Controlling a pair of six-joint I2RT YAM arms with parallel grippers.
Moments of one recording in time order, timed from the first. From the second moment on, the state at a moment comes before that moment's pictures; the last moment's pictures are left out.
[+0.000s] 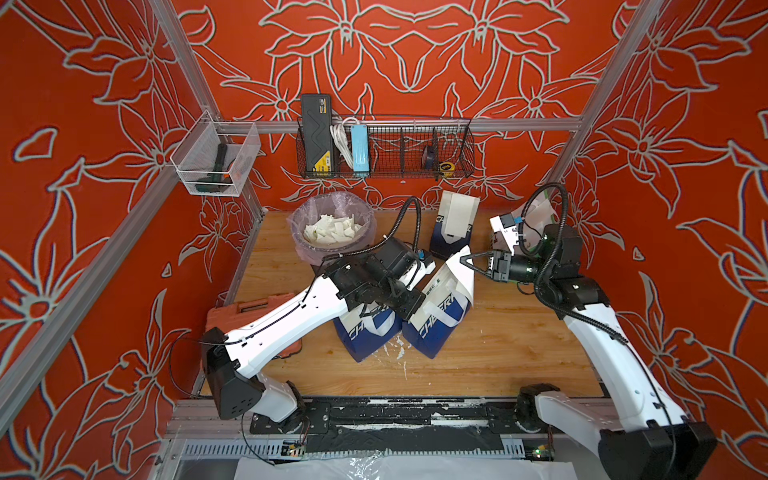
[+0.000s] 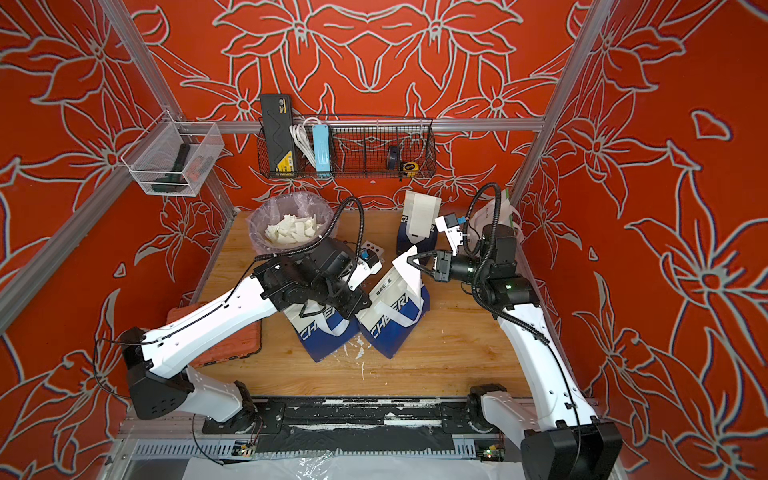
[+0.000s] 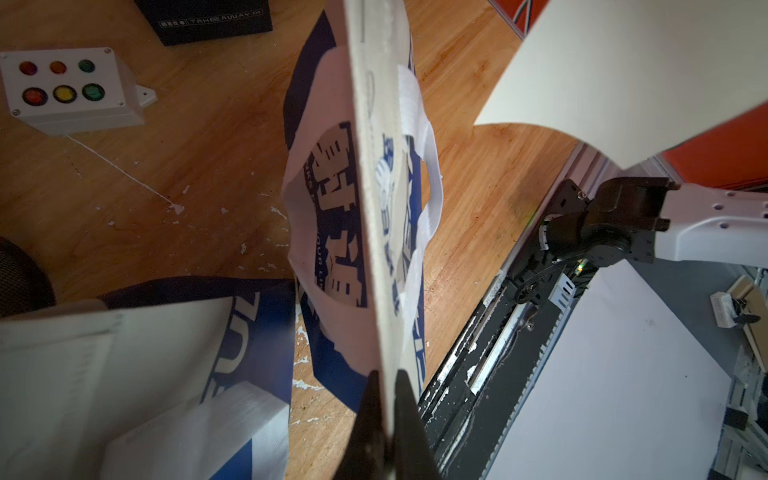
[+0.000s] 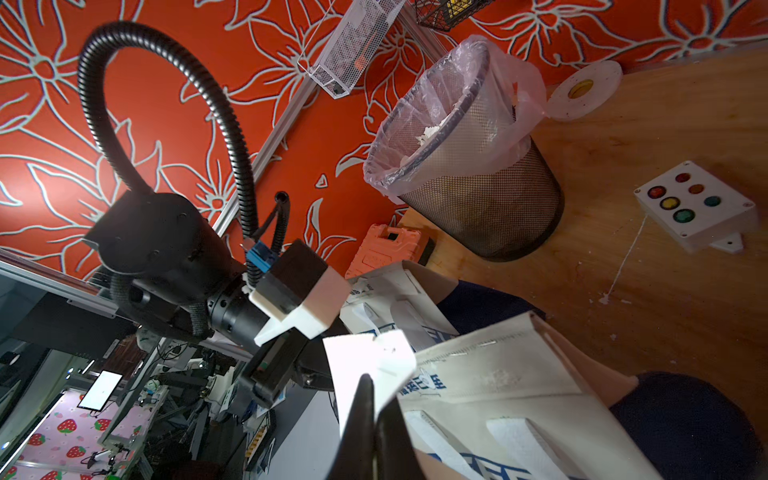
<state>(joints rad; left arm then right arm) -0.85 1.47 1.53 -0.97 0.22 -0.21 0.14 1.06 1.05 -0.36 -1.13 0.48</state>
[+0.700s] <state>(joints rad) -0.64 1.46 1.74 -0.90 0.35 -0.13 0.39 1.21 1.30 -0.28 -0.73 0.48</state>
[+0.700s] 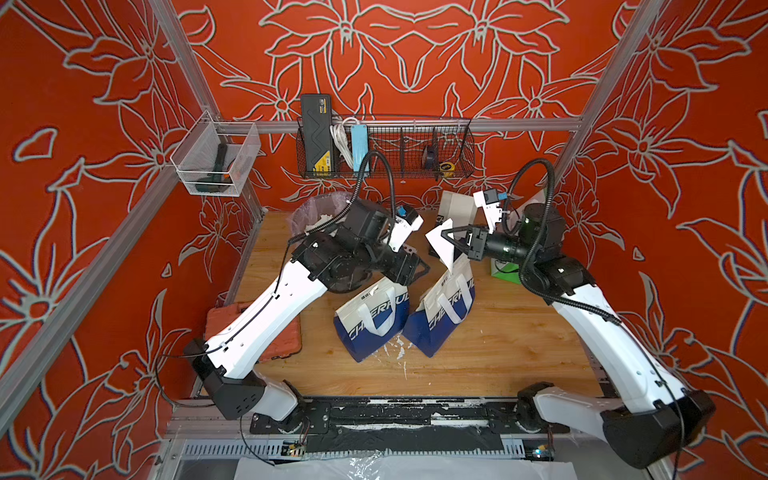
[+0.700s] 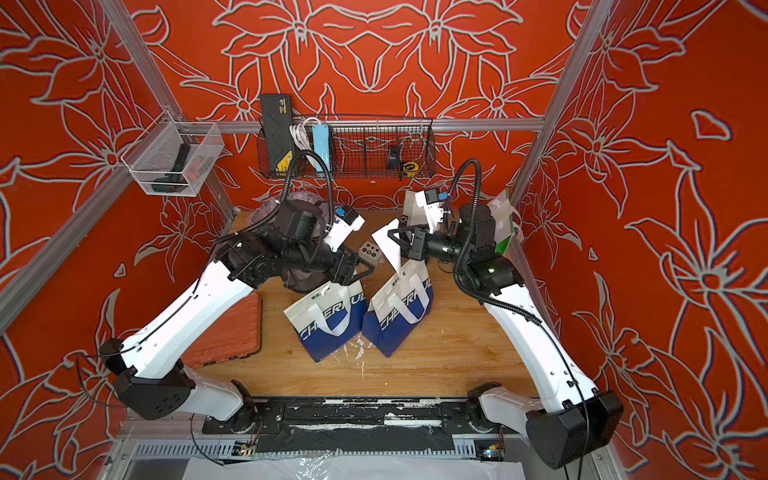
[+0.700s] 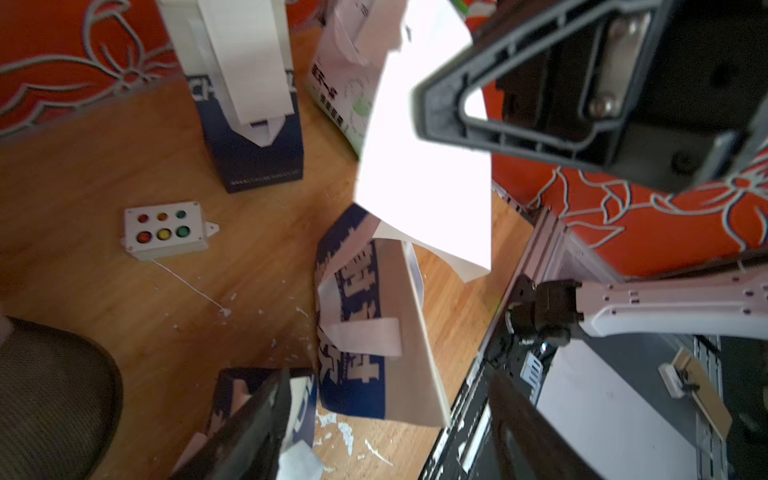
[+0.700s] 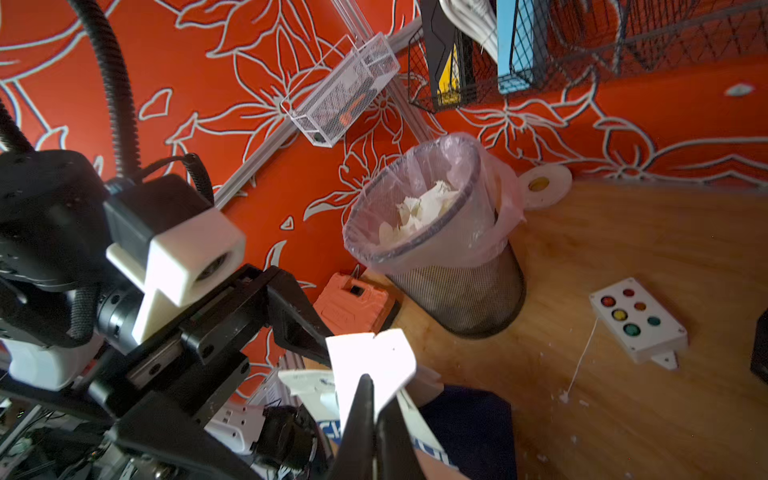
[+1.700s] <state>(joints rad) -0.51 1.36 1.43 -0.21 0.08 0.24 0.73 1.66 1.85 -0.32 -0.12 0.51</state>
